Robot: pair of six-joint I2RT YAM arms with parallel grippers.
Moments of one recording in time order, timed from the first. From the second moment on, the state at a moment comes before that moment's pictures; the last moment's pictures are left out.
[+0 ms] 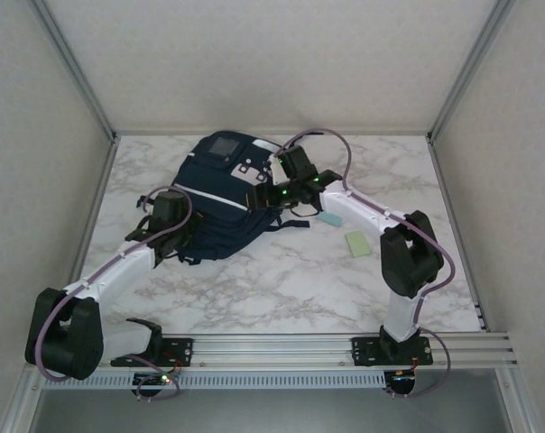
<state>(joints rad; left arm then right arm) -0.30 1.23 0.67 -0.20 -0.03 -1.14 0.66 1.85 1.47 -0.44 -0.38 0.46</state>
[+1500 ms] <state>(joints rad) -0.46 1.30 0.70 -0.16 -0.21 -1.15 0.73 1.82 1.44 -0.55 -0.40 0.73</state>
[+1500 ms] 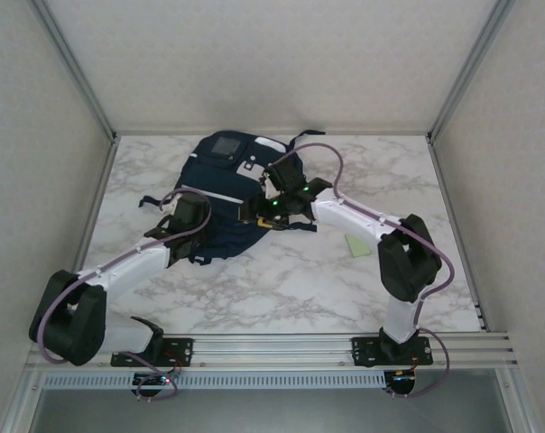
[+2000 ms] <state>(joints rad) -0.46 1.20 0.77 -0.33 -0.04 -0.80 0.67 1.93 1.44 -0.36 -0.40 0.81</state>
